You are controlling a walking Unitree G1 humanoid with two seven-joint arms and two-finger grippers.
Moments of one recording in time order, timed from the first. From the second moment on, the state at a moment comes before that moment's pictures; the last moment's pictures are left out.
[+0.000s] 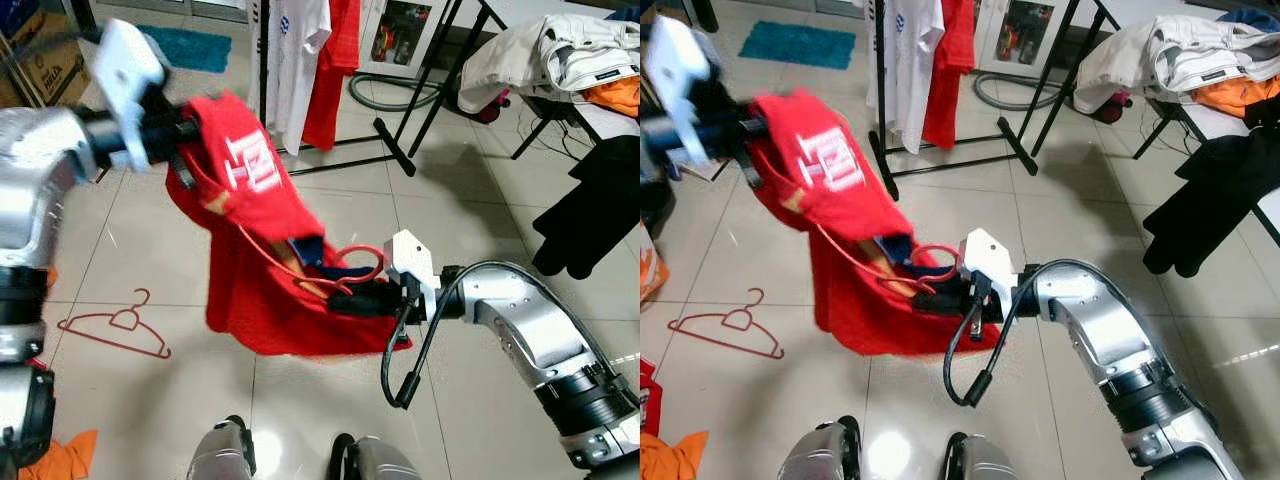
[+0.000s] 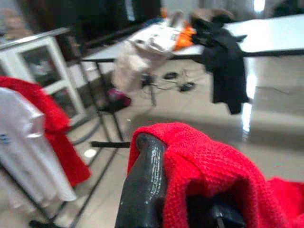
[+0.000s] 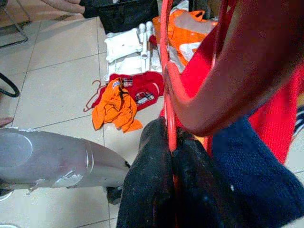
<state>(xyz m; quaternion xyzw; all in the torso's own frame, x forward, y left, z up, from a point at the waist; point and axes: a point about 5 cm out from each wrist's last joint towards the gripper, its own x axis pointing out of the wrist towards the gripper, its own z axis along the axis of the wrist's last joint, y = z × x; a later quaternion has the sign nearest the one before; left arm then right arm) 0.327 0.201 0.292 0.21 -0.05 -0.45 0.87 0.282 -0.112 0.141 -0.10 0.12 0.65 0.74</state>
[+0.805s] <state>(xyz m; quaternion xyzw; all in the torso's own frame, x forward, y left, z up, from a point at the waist) 0.317 0.198 0.290 0.19 -0.04 -0.45 0.87 0.296 -0.107 0.144 -0.10 0.08 0.59 0.79</state>
